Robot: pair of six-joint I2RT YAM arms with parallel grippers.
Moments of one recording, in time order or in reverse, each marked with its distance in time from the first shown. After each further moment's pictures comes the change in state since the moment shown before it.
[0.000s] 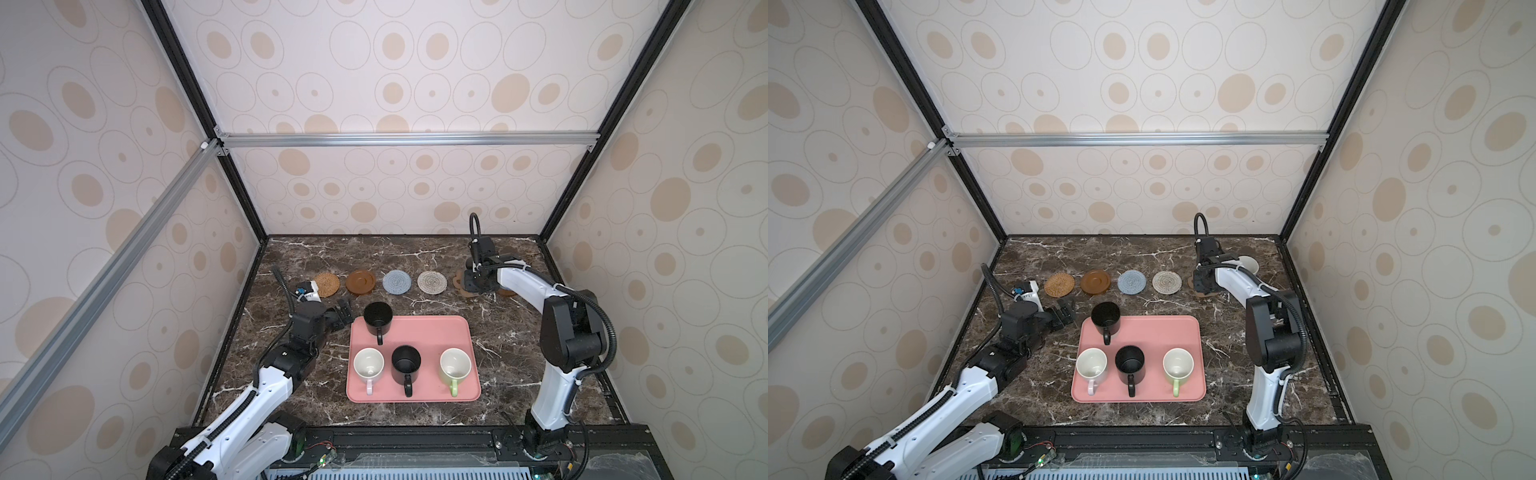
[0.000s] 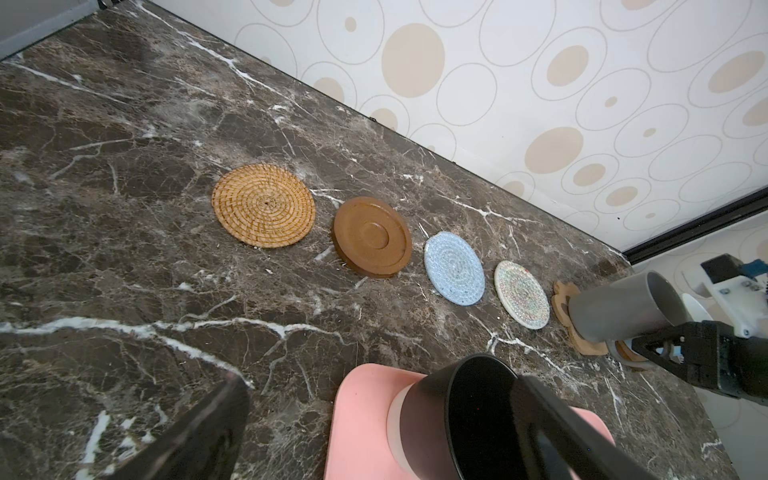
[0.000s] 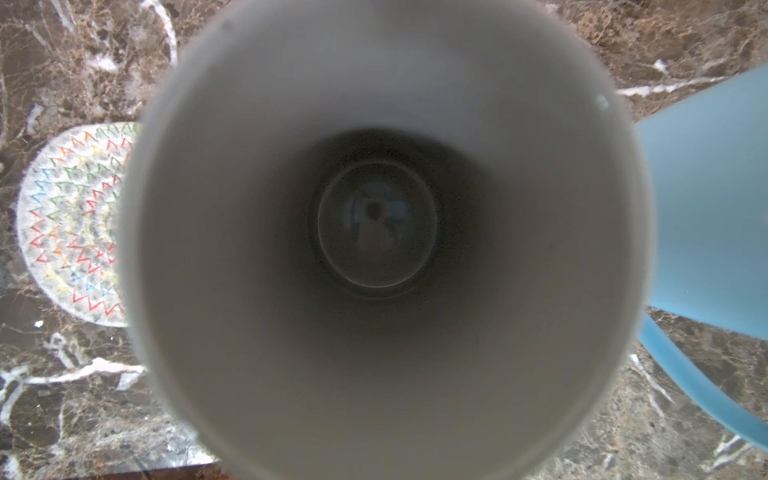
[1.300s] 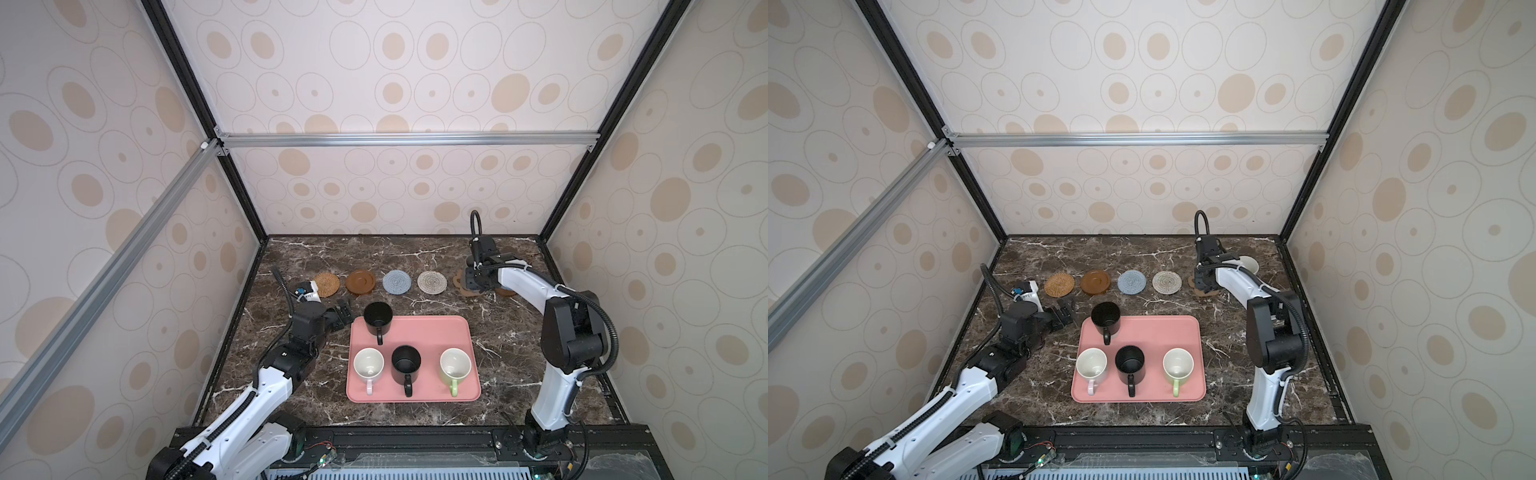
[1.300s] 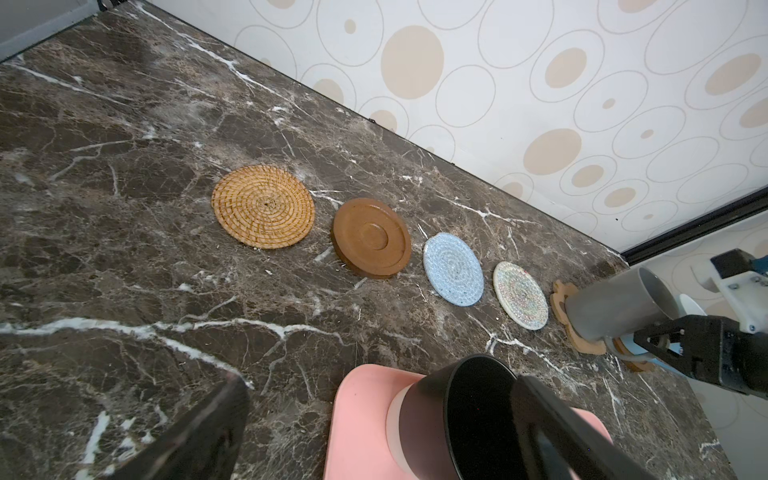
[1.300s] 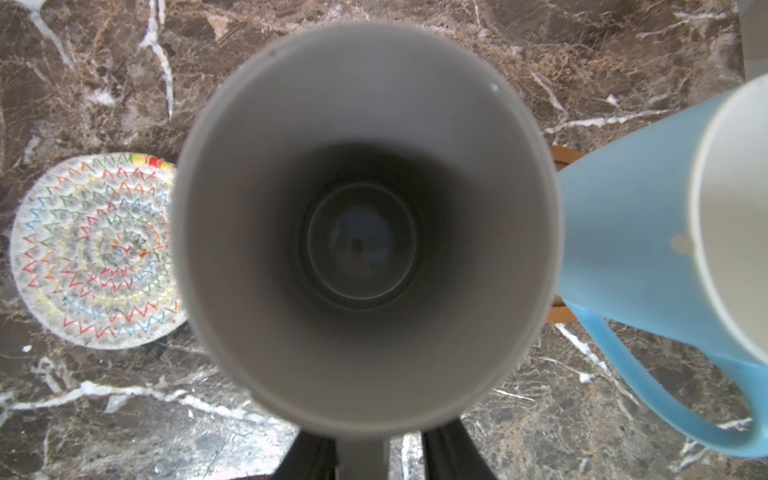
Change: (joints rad) left arm 0.000 -0.005 -0.001 0.000 0.000 0.000; right arm 0.000 -0.010 0.002 0.018 0.048 -0.011
